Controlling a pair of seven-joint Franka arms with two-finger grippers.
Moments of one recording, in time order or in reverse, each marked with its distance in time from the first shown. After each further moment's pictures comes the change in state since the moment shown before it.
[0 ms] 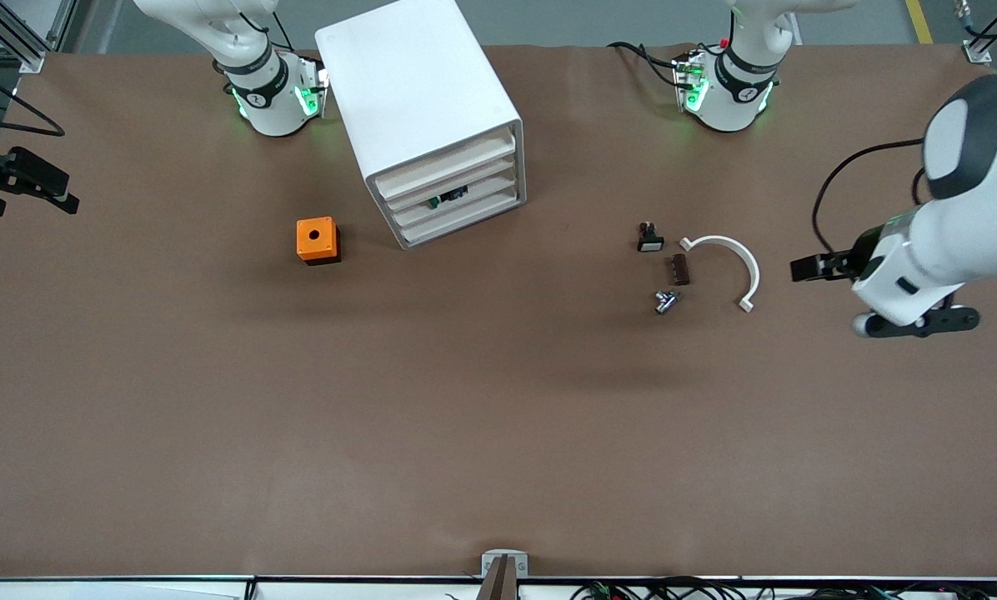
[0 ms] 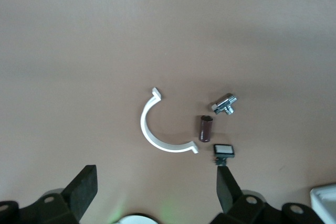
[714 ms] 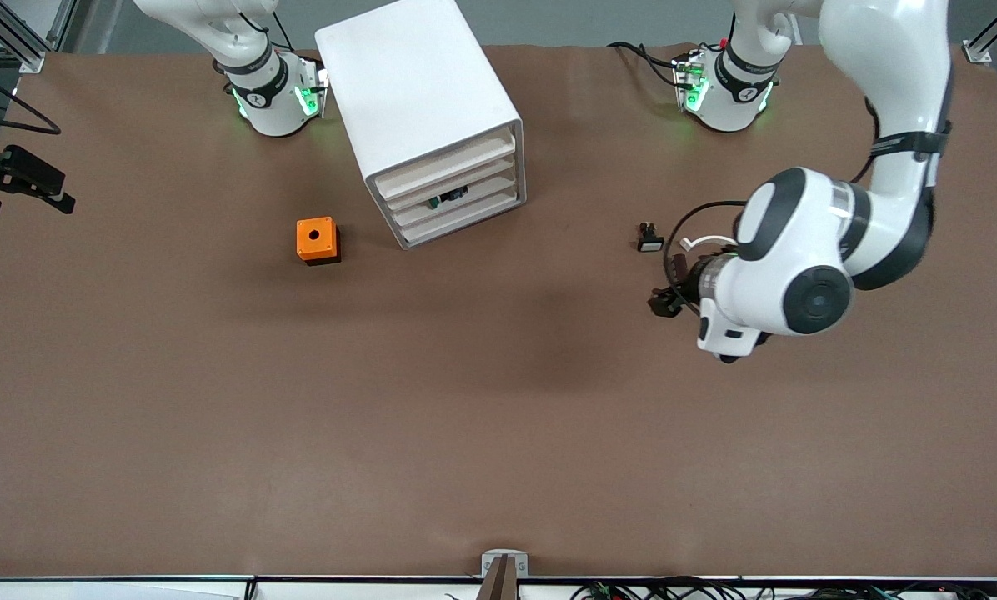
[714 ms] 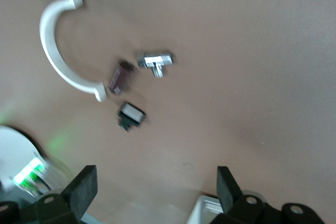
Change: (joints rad) left arm -0.220 0.187 -0.014 0.008 -0.203 0.058 -0.731; right arm 0.000 0.002 -0.001 0.011 0.000 0.002 0.000
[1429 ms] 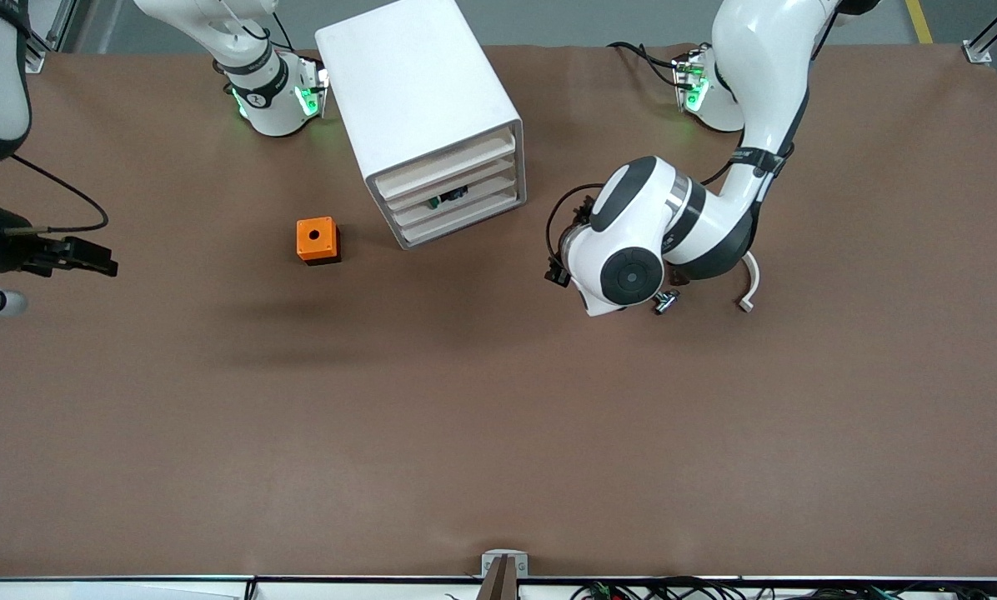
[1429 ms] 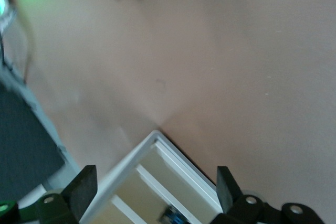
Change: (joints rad) left arm -0.223 0.106 -0.002 0.044 -0.203 0.014 -0.709; right arm -0.025 0.235 -0.006 0.021 -0.017 0.069 0.000
